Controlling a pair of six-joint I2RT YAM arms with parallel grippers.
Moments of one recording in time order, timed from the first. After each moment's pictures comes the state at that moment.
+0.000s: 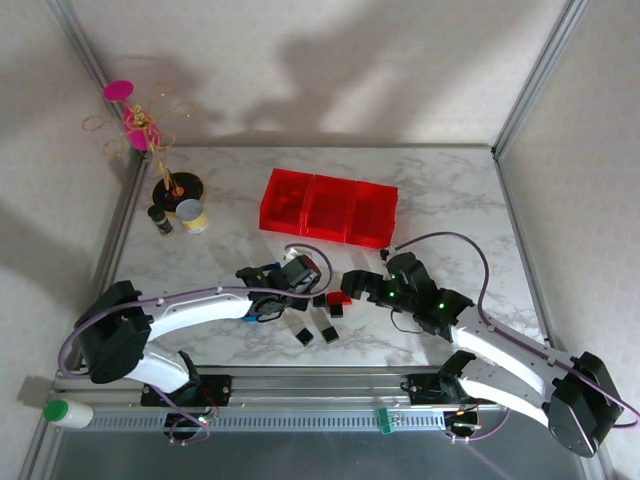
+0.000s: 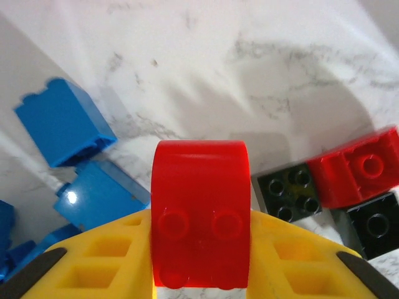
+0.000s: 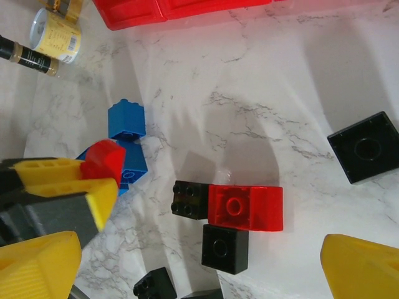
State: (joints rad) left arm -0.93 1.44 0.87 -0.50 -0.33 -0.63; right arm 0.76 0.96 0.51 -0.22 -0.11 0.84
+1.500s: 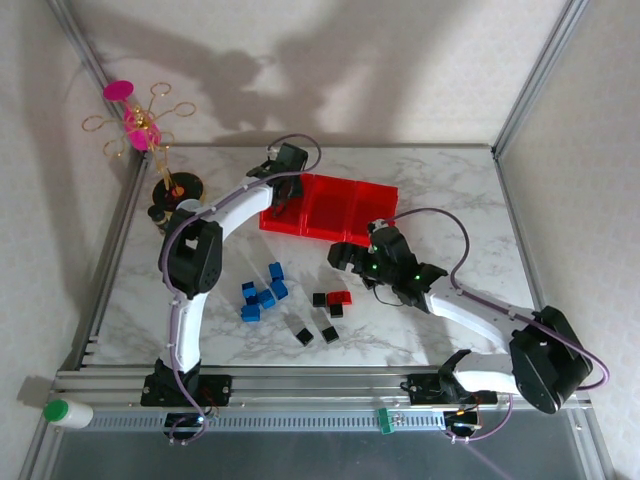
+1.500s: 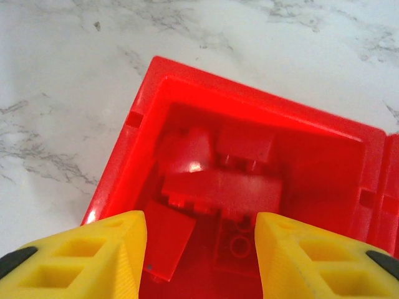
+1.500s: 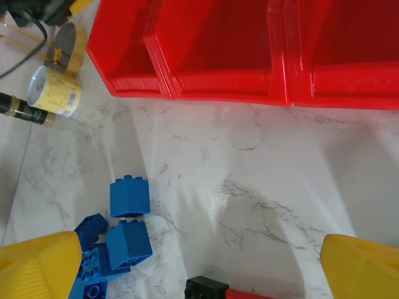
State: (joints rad) left arm -0.44 2.14 1.76 -0.53 -0.35 -0.51; right arm 0.71 1.24 0.67 -0.05 -0.05 0.79
